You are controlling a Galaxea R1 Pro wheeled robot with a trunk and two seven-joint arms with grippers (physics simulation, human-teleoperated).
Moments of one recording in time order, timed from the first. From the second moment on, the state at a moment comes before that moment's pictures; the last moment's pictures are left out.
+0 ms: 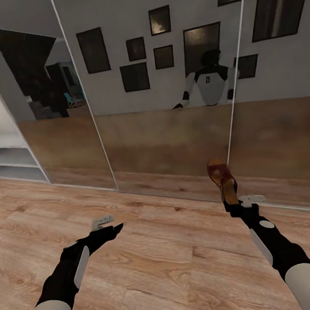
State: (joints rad) left arm -0.65 0.11 0.05 -0.86 0.17 0.43 -0.31; right arm -0.62 -0.07 -0.12 -0.76 -0.04 0.01 0.01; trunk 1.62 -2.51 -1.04
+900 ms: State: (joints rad) left arm -0.65 0.10 0.05 -0.74 0.17 0.28 -0.31; right arm -0.62 -0.07 -0.12 -0.76 -0.04 0.01 0.01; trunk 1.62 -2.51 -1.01
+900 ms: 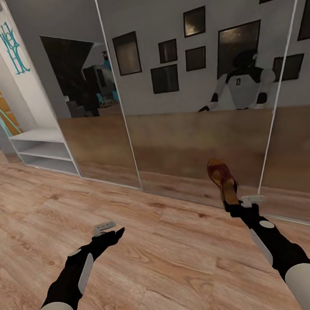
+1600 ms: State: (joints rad) left arm -0.65 0.10 0.05 -0.74 0.17 0.28 -0.31; right arm -0.62 -0.07 -0.12 -0.76 -0.04 0.01 0.01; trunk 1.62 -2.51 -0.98
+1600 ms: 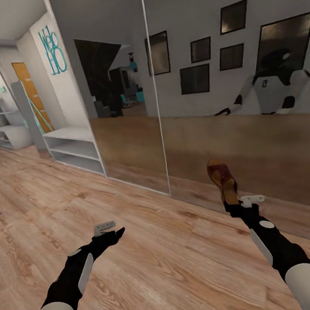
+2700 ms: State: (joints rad) left arm -0.65 0.08 0.05 -0.74 0.17 0.28 -0.30; right arm -0.62 -0.07 -0.12 -0.76 -0.04 0.01 0.01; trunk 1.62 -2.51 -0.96
